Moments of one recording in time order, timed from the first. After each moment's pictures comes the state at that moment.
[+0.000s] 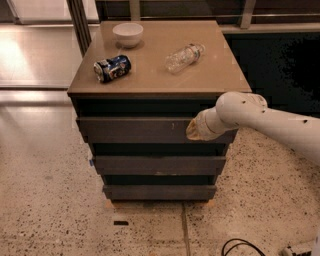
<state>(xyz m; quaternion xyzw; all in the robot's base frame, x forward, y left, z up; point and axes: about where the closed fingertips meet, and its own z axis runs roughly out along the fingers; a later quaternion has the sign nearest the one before) 0.672 -0.128 0.645 -0.77 0.57 -0.07 0.29</state>
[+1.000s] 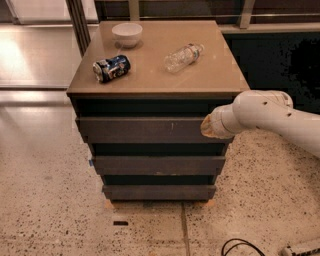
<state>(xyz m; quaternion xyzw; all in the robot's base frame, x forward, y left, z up) 0.650 -0.167 0.690 -0.74 0.59 -0.12 0.30</state>
